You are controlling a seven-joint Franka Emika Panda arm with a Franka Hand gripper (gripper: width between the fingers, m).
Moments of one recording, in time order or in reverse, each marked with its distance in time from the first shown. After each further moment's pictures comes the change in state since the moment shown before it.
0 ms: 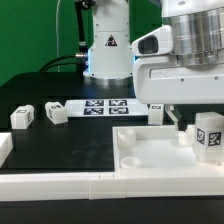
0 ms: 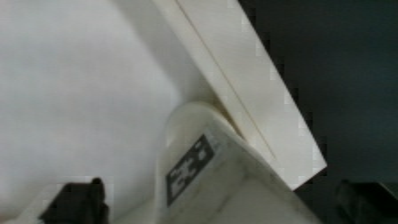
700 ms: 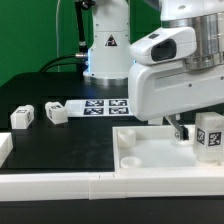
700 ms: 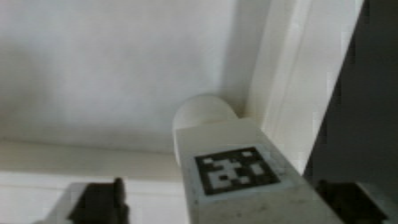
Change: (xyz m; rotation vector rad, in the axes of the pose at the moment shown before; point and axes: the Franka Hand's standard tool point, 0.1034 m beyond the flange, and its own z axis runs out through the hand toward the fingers) arm 0.001 0.006 0.005 -0.024 -0.001 -0.625
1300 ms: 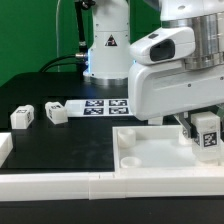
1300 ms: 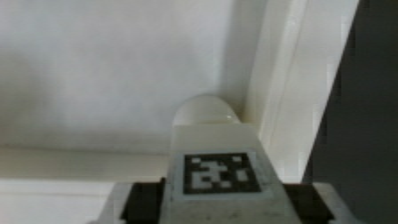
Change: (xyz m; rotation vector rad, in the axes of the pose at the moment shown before) arm 0.000 0.000 0.000 0.008 0.001 0.278
